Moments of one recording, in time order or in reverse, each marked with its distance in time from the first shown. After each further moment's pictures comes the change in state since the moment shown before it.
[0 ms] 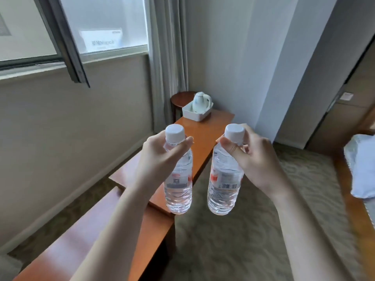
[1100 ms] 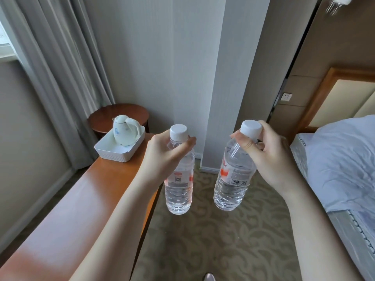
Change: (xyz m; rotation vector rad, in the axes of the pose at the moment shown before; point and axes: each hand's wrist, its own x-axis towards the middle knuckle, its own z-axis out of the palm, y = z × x) left_hand 0.471 -0.090 0.379 -0.115 -0.354 0.126; right_hand 0.369 0.342 -0.177 -0.143 0.333 0.216
